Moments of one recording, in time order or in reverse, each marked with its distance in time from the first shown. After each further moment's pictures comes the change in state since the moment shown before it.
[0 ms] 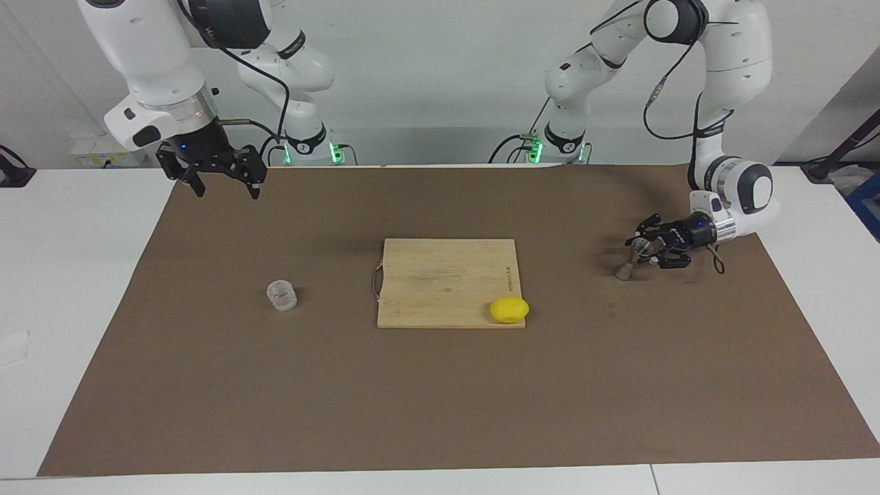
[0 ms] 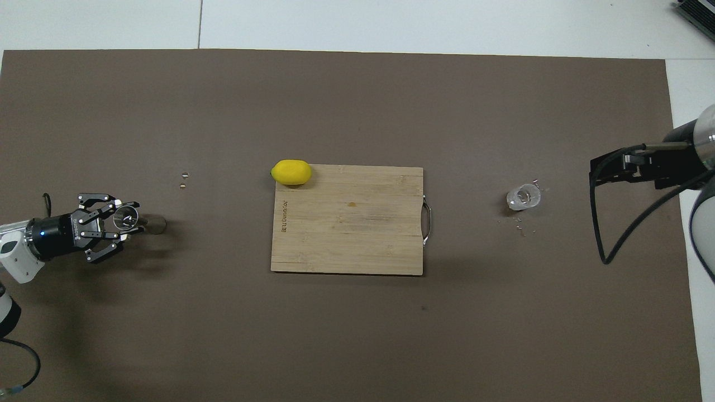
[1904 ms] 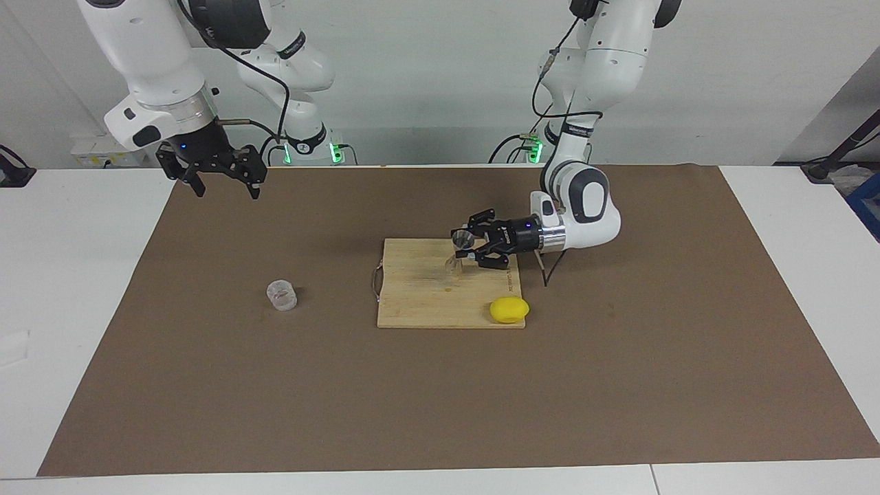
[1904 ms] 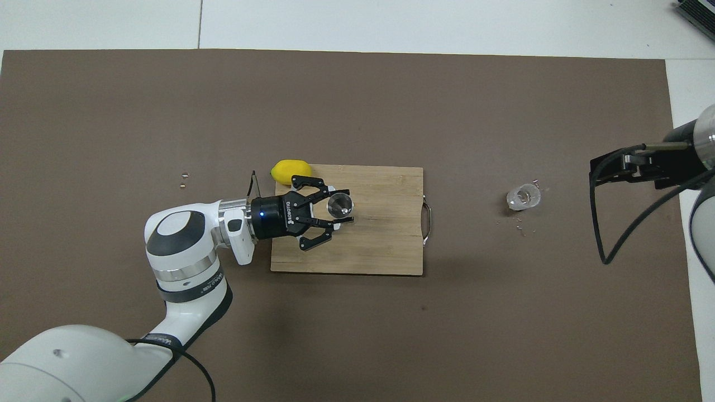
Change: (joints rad) left arm -0.865 -0.110 -0.023 -0.069 -0.705 0.384 0.005; right arm 0.000 0.000 0.000 0.000 0.000 0.000 0.000
